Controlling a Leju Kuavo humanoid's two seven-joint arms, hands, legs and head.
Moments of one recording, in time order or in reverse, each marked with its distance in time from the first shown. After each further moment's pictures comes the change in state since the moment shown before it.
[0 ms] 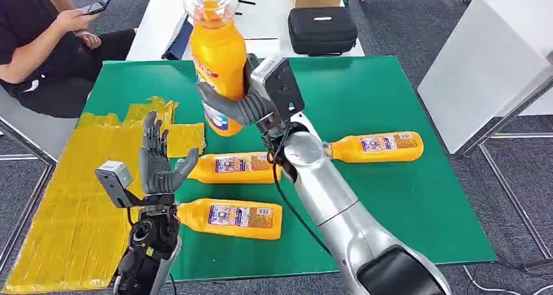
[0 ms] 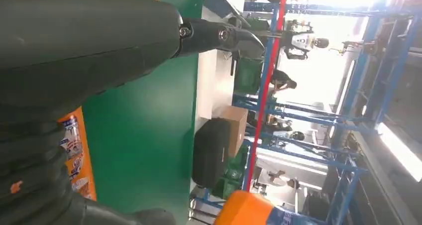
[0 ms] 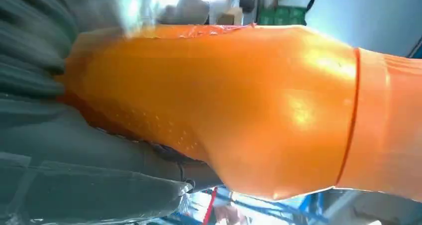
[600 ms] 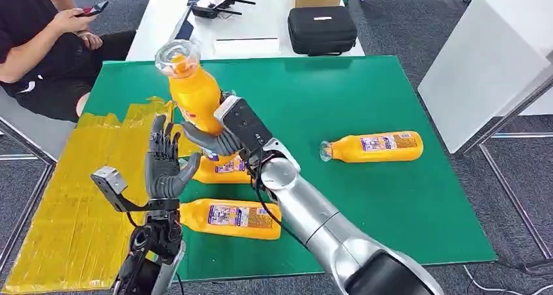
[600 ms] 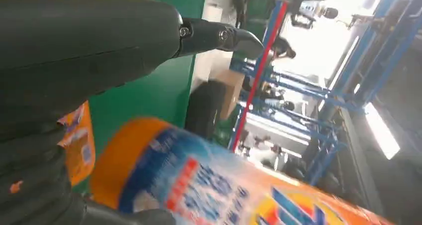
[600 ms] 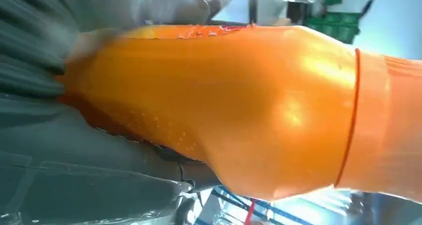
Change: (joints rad) left arm 0.042 -0.006 -0.027 -0.030 0.171 -0.150 0.013; right arm 0.019 0.016 0.194 0.181 -0.028 -0.136 -0.035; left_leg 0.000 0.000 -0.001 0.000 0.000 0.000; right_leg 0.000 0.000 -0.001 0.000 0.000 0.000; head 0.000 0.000
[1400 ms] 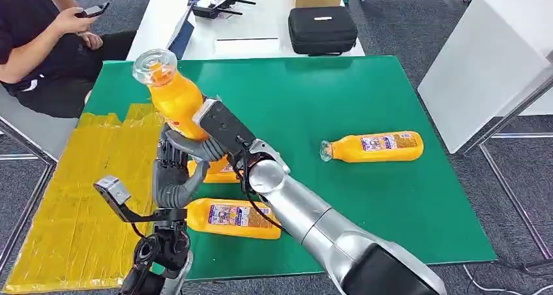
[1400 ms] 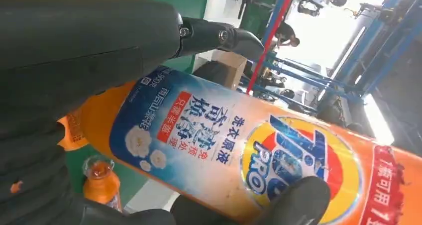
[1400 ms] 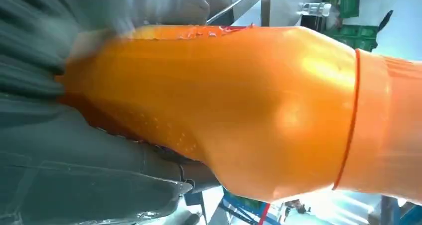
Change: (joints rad) left arm 0.059 0.002 -0.091 -0.090 0.045 0.052 0.013; right arm -0.062 0.001 0.167 0.037 -0.143 -0.053 0.045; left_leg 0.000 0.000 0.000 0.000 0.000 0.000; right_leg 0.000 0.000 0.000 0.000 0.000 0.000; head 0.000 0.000
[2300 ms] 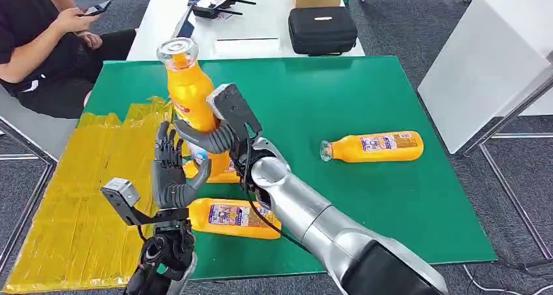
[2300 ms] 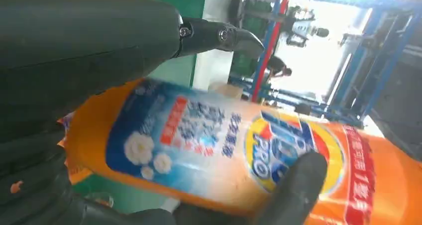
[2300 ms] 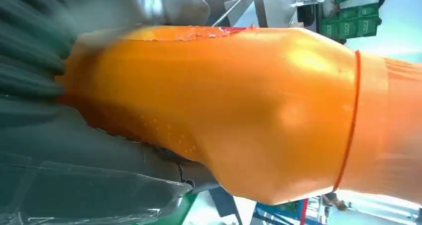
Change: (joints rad) left arm -0.014 0.000 -0.068 0.000 -0.078 0.184 -0.043; right arm -0.020 0.000 0.030 0.035 -0.203 -0.038 0.057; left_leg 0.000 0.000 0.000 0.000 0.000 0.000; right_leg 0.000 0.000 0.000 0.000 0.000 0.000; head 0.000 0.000
